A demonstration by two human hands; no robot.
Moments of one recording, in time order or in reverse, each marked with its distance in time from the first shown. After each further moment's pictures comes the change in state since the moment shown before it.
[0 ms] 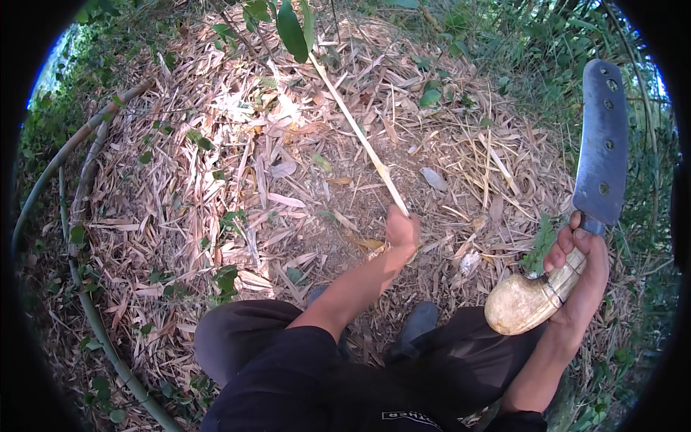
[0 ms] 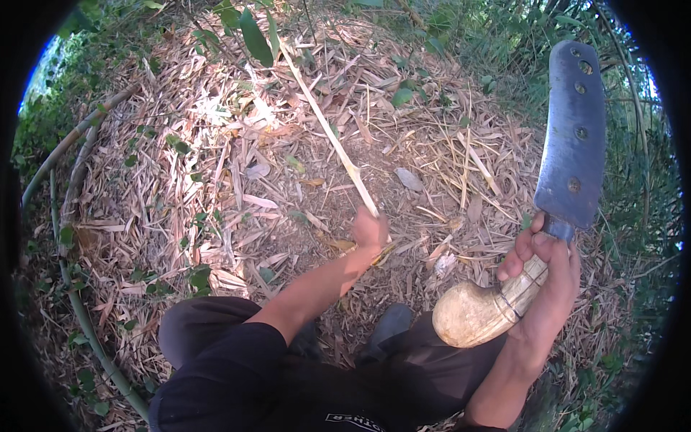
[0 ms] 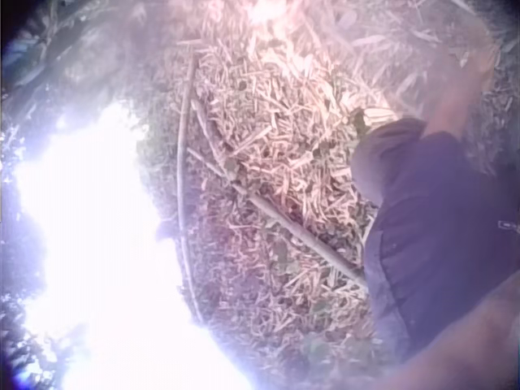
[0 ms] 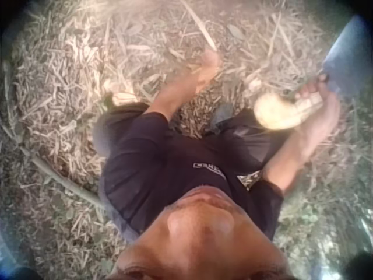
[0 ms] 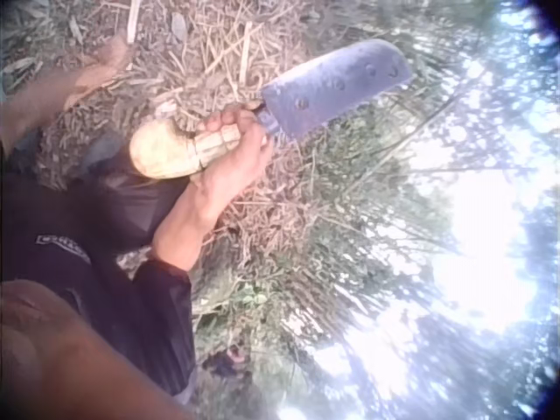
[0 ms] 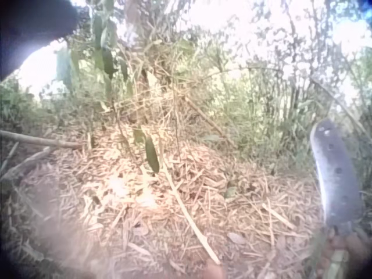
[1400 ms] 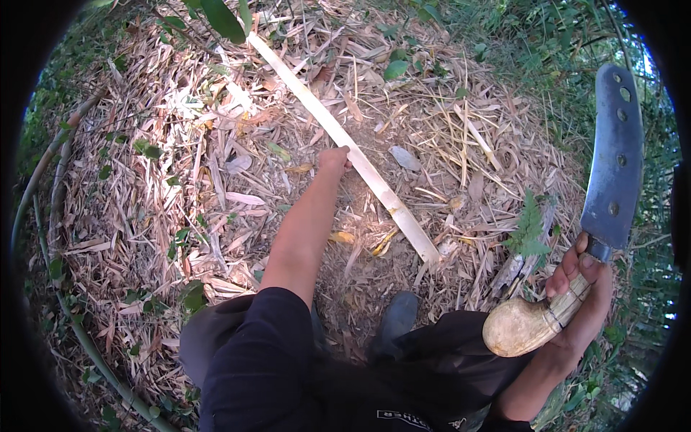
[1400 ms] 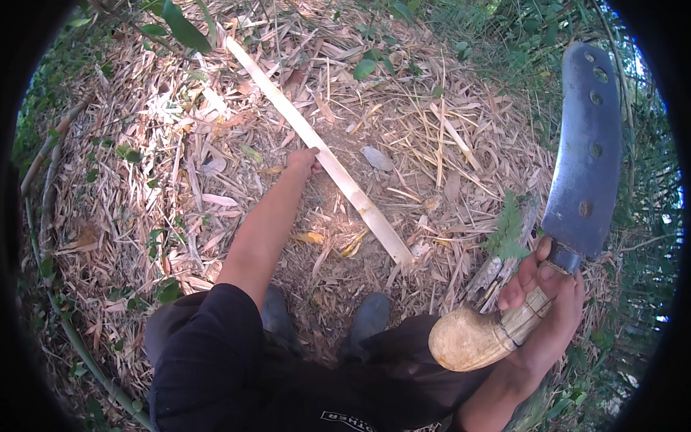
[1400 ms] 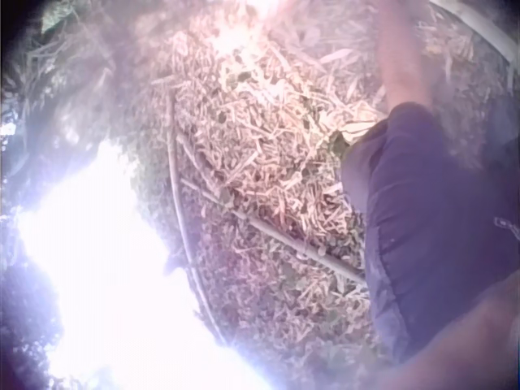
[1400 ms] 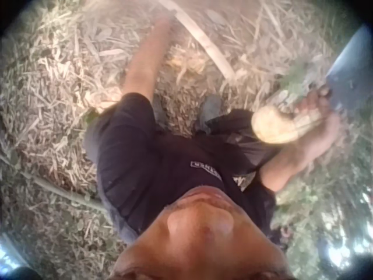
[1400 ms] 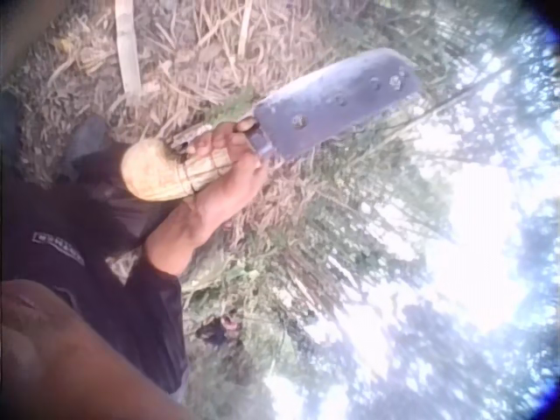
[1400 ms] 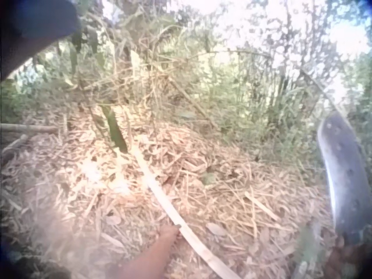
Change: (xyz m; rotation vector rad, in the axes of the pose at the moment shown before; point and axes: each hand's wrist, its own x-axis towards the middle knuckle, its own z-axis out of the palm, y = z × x) left_hand 0.238 -0.027 0.037 -0.336 -0.205 -0.357; right_hand 0.018 0.005 -0.025 -0.103 0.115 -0.011
